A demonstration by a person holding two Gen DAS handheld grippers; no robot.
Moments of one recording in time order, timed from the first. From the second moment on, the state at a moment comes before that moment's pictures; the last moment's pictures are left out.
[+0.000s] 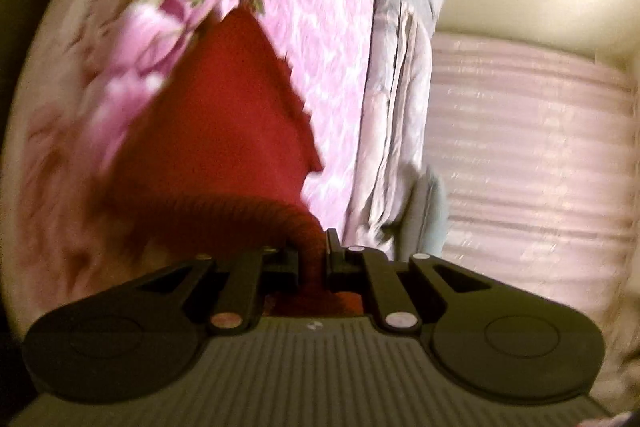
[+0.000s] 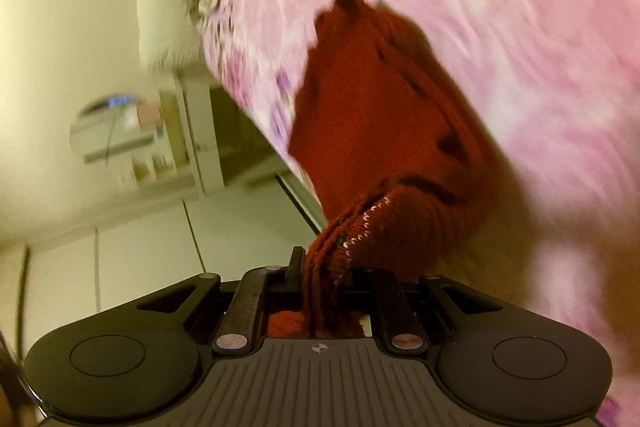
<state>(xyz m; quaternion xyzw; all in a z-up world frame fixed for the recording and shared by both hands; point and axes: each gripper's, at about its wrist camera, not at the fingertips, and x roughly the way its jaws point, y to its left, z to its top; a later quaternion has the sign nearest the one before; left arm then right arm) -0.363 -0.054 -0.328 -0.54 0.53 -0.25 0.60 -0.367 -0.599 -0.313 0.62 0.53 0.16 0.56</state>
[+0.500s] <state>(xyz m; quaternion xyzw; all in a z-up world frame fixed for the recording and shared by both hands) -0.255 -0.053 -0.389 -0.61 0.52 -0.17 0.57 -0.279 -0.592 -0.389 0.76 0.42 0.00 0.49</state>
